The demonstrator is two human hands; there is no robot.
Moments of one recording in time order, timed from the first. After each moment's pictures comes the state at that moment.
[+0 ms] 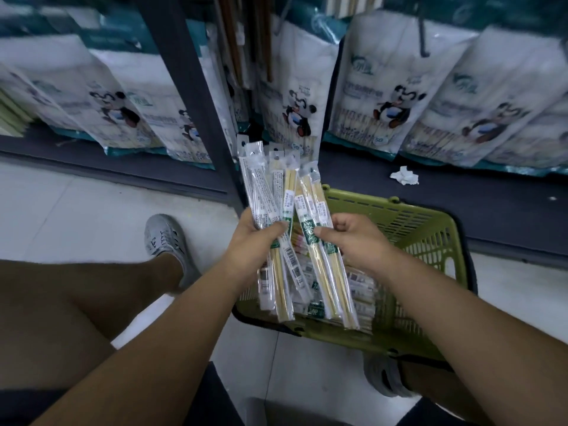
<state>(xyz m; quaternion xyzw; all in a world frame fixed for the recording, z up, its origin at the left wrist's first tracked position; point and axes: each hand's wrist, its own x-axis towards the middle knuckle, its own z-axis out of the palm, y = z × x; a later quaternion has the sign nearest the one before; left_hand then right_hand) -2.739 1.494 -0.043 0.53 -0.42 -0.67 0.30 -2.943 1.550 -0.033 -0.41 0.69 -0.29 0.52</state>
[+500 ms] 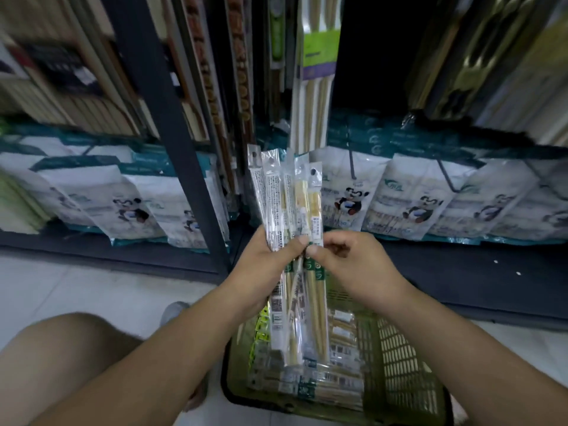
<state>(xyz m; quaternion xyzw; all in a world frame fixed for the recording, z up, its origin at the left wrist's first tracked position) -2.785 1.477 0.100 0.41 -0.53 -0.67 0.32 -2.946 1.554 0.131 -0.54 0.65 -0.41 0.35</state>
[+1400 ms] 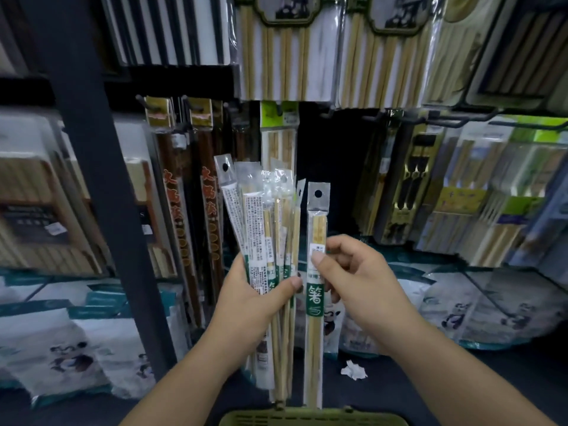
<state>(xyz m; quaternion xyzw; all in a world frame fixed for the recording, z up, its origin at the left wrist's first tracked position) -2.835 1.405 0.227 0.29 -0.64 -0.55 0.45 -2.988 1.491 0.268 -0.50 0.59 -0.59 0.23</state>
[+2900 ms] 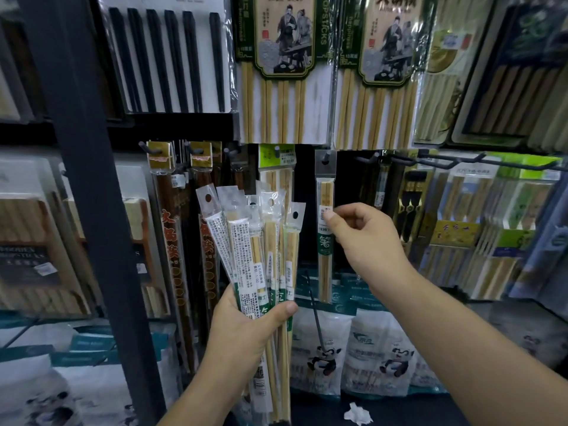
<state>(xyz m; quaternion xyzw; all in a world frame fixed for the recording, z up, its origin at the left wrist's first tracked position) -2.844 1.384 0.232 0.33 -0.60 -0.56 0.47 -3.028 1.432 0.334 -0.44 0.65 -0.62 0.08</state>
